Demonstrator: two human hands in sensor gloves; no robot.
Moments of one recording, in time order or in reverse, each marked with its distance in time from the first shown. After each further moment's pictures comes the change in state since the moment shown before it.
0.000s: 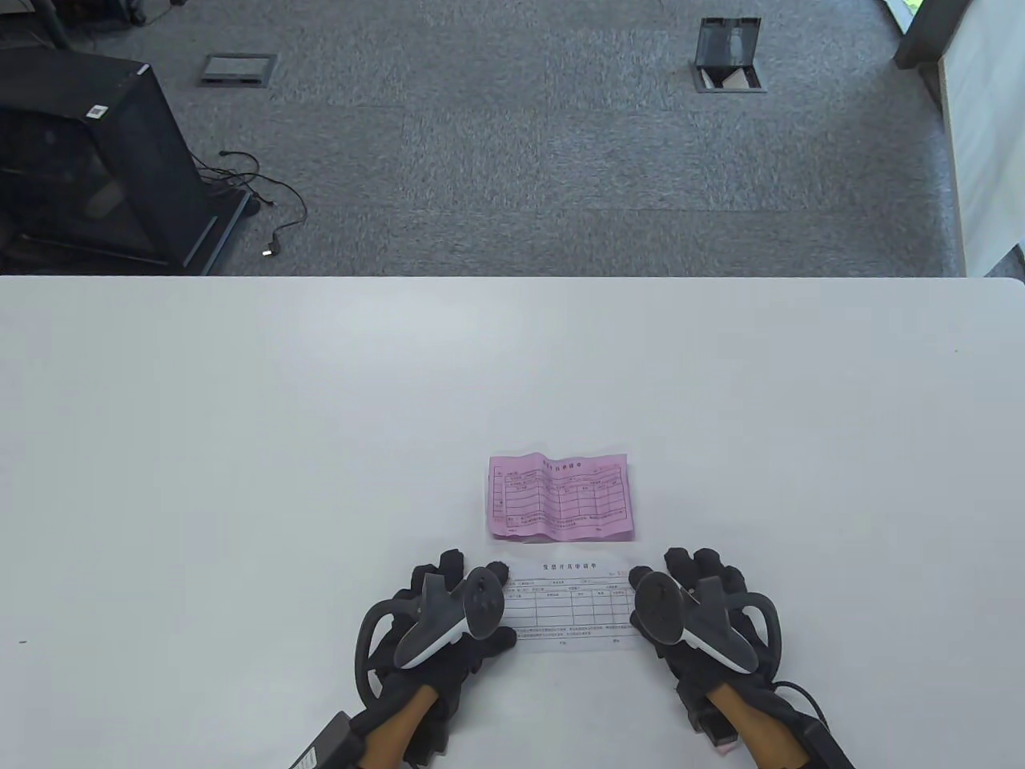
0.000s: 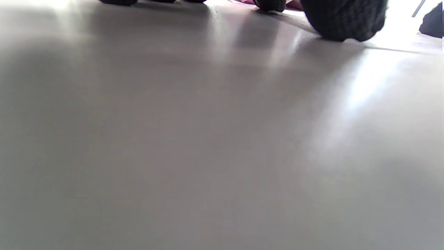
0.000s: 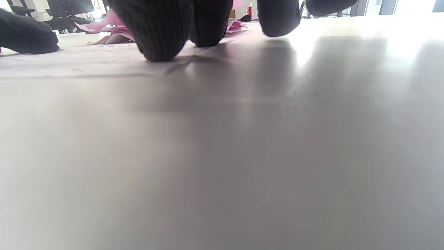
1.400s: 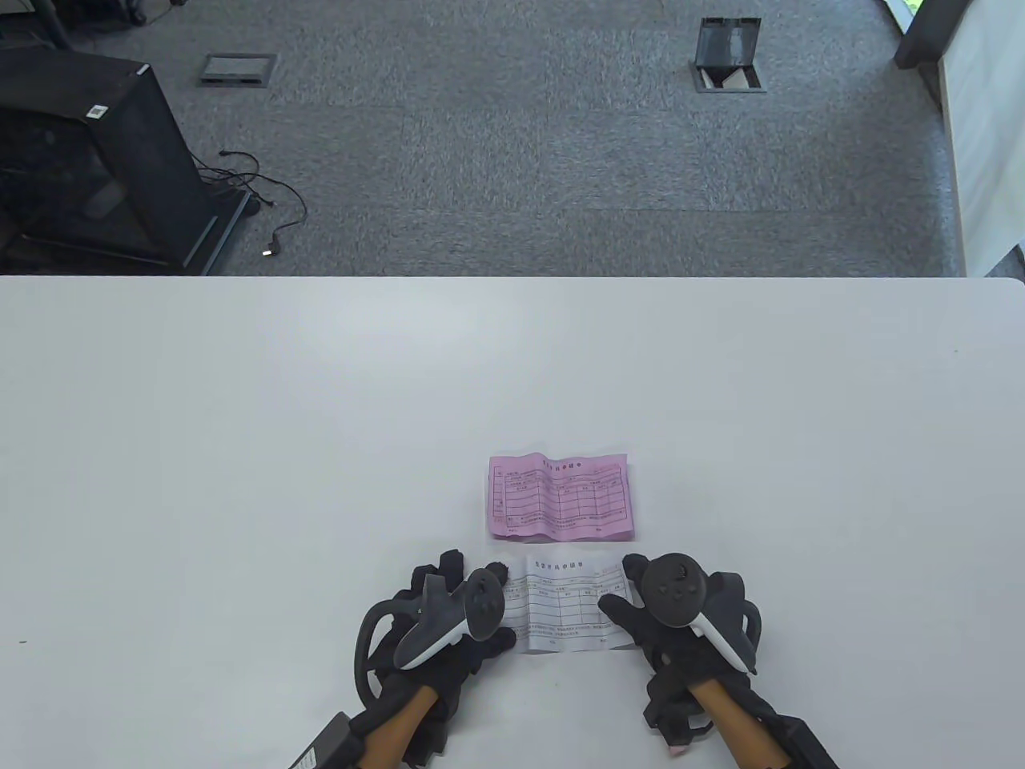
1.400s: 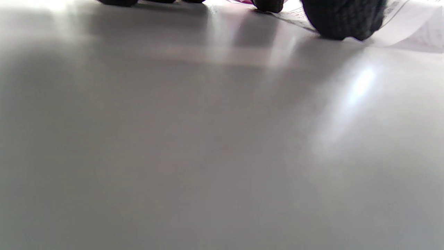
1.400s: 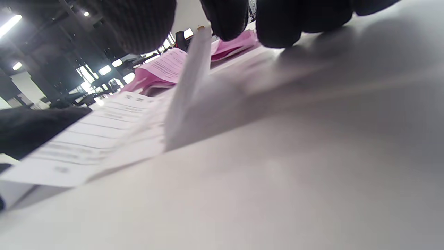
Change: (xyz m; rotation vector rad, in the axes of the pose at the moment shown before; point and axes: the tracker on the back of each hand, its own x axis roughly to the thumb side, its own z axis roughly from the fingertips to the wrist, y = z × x) left_hand 0.000 -0.001 0.000 0.001 -0.008 -0.012; right_hand 0.007 -0.006 -0.004 0.011 0.085 -0.437
